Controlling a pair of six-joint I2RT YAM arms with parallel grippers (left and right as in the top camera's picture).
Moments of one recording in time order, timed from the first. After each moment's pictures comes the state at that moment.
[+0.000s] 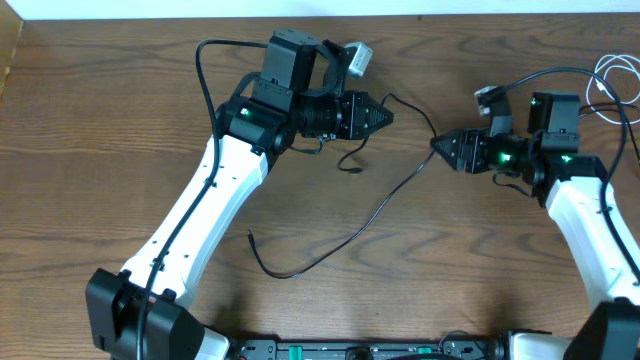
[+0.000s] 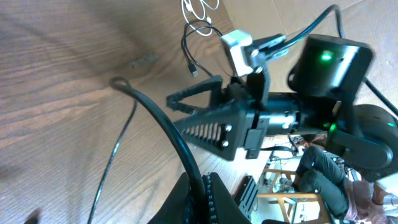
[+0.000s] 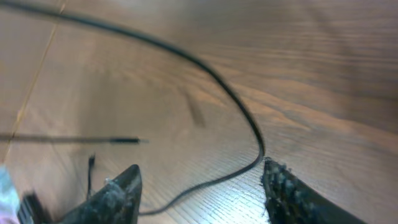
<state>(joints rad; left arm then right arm) -0.43 1.63 1.48 -0.55 0.81 -0.44 -0.03 1.46 0.98 -0.44 -0.73 0.03</state>
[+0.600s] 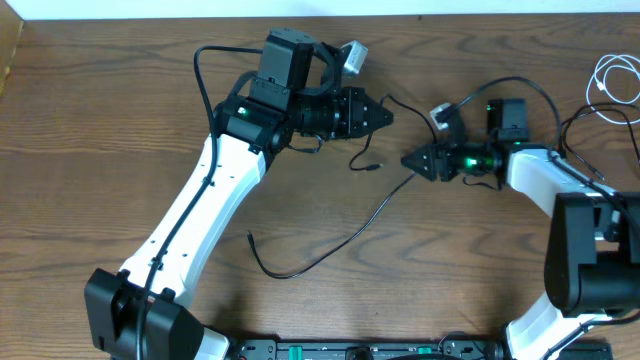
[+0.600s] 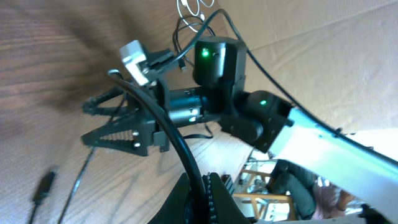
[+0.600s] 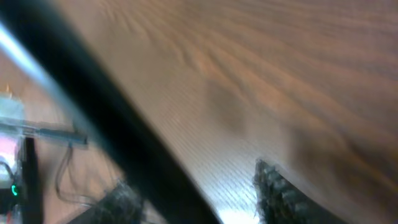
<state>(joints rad) -0.42 1.63 1.48 -0.55 0.86 -0.56 0.03 1.84 0.98 -0.22 -0.92 -0.17</state>
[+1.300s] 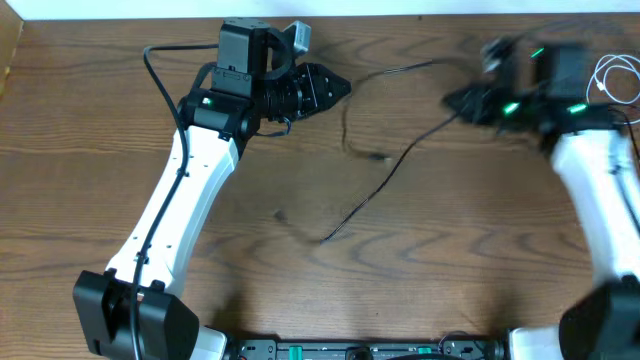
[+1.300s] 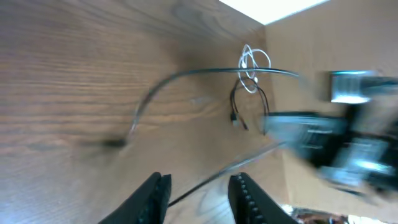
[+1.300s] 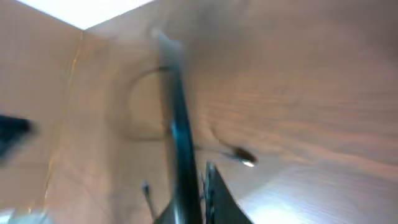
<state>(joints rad) -0.28 1.63 1.48 -0.56 0.67 -0.62 -0.03 1.59 1.41 -0.68 -0.67 0.24</state>
